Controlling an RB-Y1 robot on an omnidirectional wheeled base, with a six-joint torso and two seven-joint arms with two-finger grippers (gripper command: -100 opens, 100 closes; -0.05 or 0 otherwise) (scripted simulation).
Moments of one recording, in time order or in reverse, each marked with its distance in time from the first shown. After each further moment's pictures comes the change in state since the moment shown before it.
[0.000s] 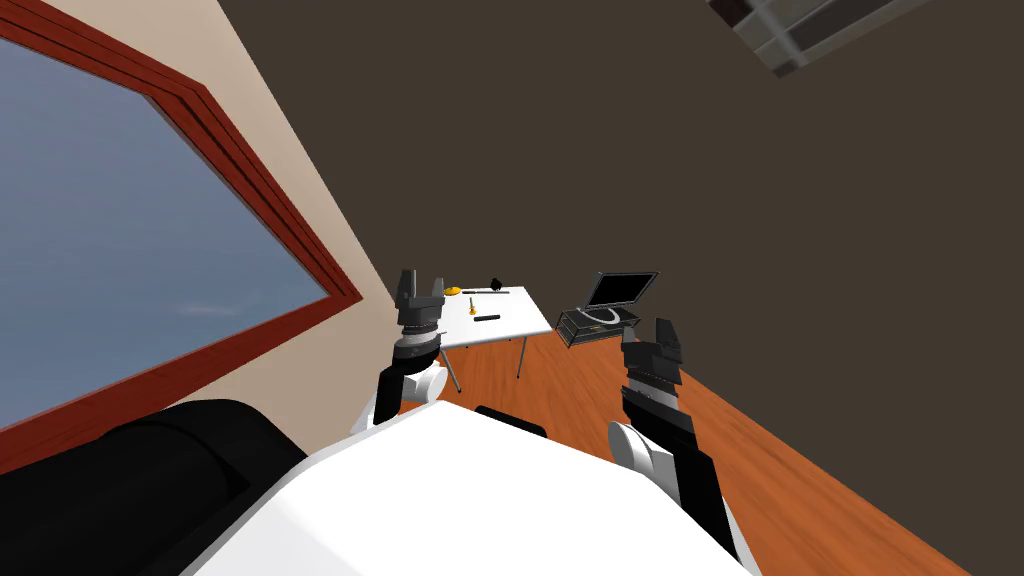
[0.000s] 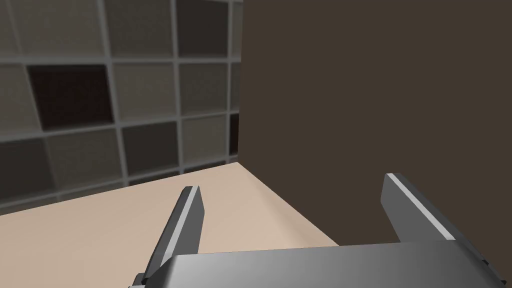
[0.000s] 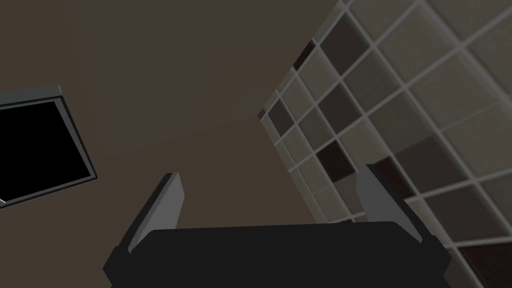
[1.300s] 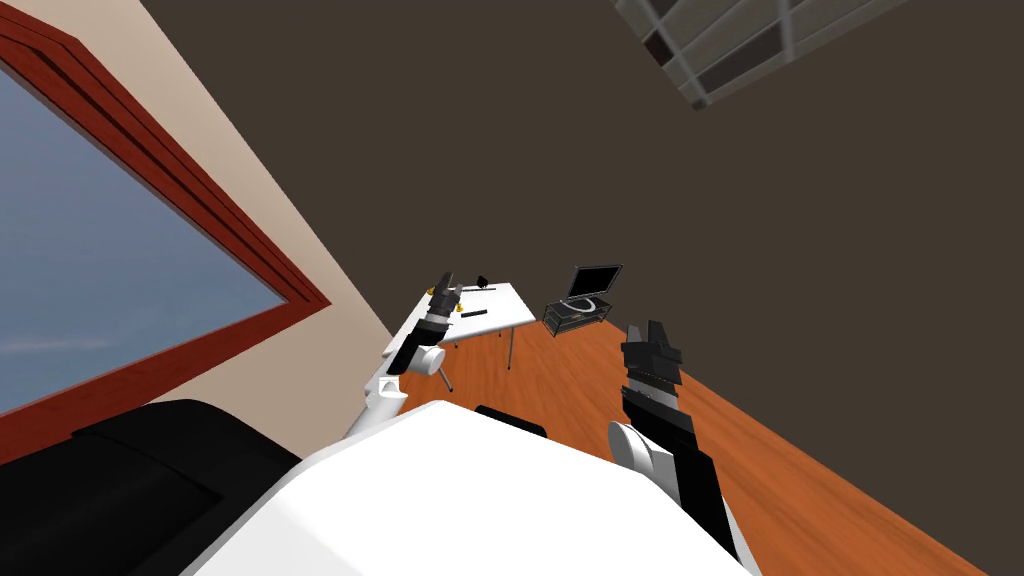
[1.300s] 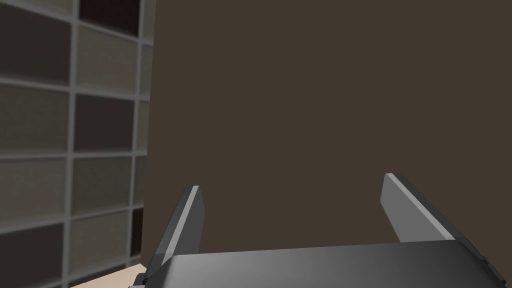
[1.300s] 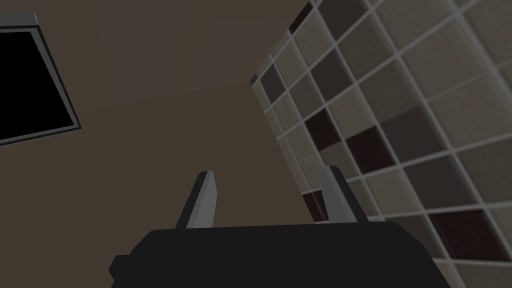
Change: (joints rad) left arm -0.195 0.231 0.101 0.189 0.037 0.334 0.120; right arm 0.000 0.000 0.000 0.000 0.000 0.000 0.000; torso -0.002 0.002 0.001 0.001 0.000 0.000
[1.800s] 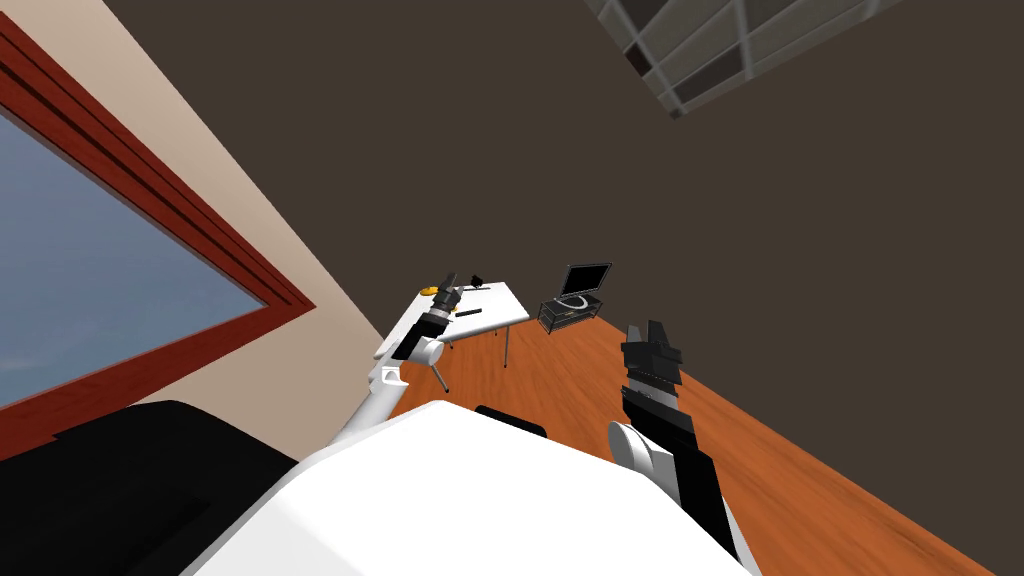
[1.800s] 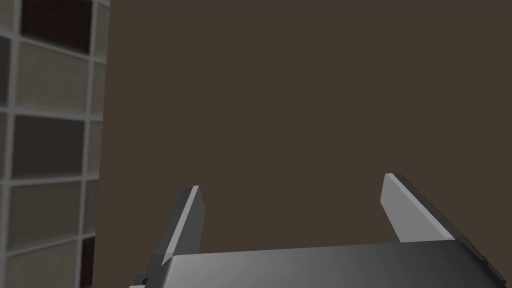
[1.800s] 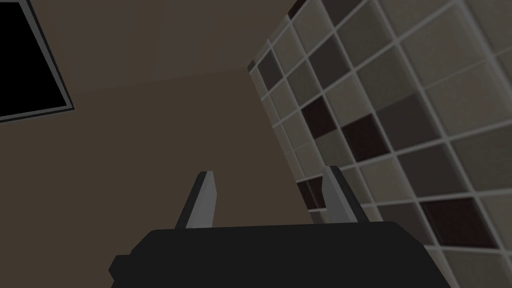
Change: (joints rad) left arm -0.067 0.056 0.038 0.067 0.022 0.146 0.051; right arm 0.000 0.000 0.000 0.000 0.000 0.000 0.000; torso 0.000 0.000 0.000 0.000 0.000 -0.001
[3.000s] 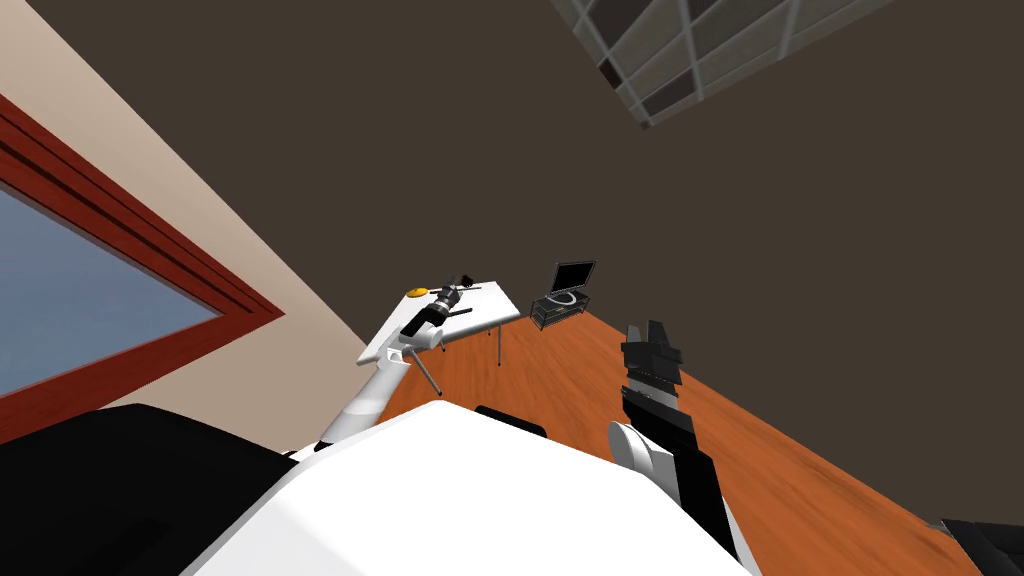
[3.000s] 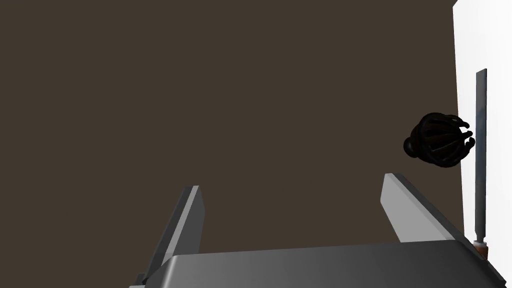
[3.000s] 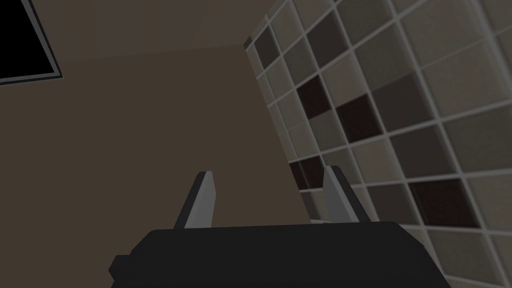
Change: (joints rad) left arm -0.135 0.097 0.059 0.150 0.048 0.297 0.087; right arm 0.000 0.000 0.000 0.000 0.000 0.000 0.000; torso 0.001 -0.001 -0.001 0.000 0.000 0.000
